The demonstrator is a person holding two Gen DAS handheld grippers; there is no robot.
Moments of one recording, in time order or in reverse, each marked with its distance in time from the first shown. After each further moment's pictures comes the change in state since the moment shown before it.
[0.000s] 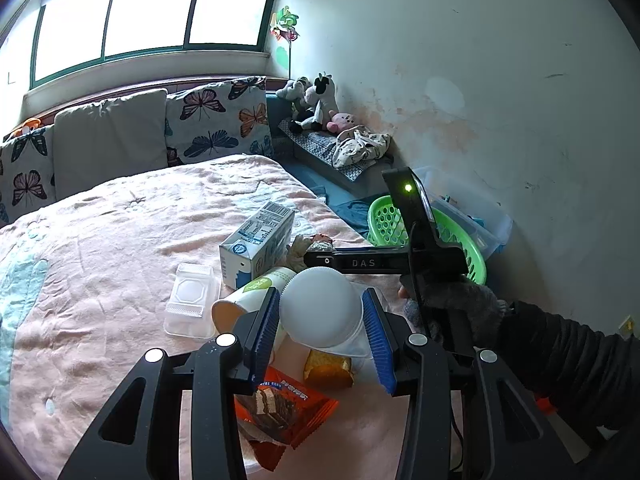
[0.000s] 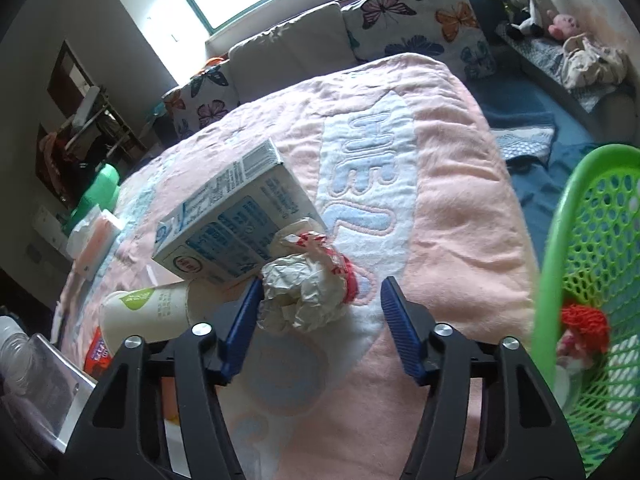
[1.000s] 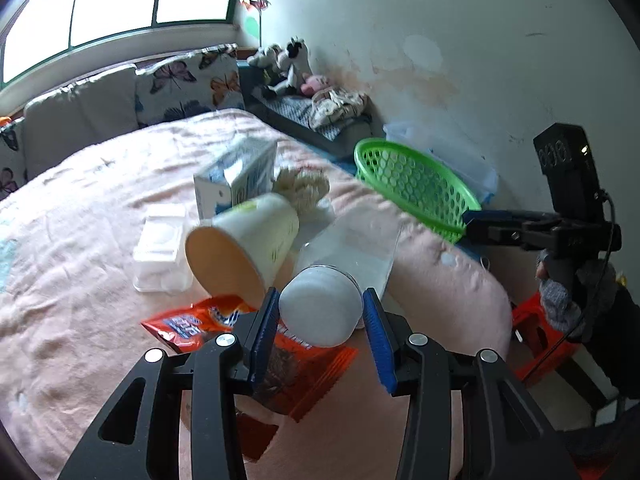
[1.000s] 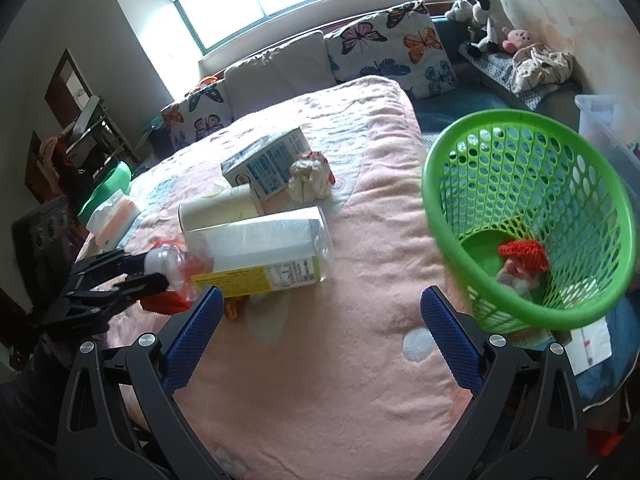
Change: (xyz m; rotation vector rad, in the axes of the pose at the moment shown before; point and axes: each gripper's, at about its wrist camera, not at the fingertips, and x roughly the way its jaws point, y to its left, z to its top) left arm 0.029 0.008 -0.045 0.075 0.094 -0.072; right arm -0.137 0.025 -0.093 0.009 -0.089 -0.097
